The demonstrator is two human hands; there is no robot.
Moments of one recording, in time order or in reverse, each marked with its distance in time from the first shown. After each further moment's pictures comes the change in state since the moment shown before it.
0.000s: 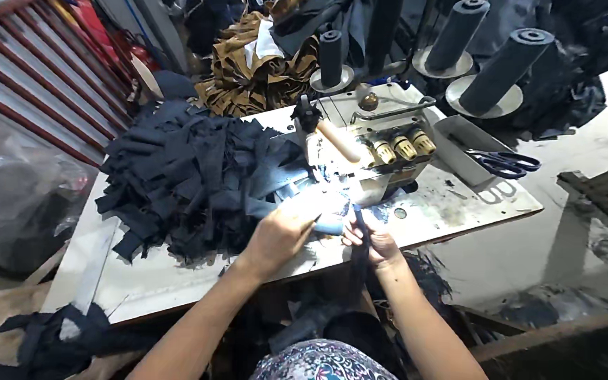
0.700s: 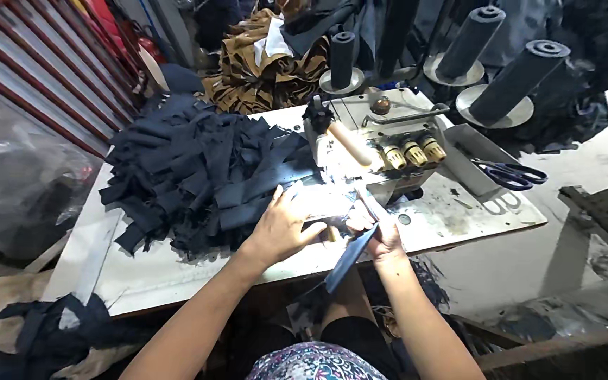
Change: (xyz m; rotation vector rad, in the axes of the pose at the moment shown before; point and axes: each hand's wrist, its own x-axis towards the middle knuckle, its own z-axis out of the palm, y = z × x) left_hand 0.012 -0.010 0.003 -0.014 -0.214 -0.144; right_hand 0.023 -0.009 -0.002 0.197 0.008 -0.110
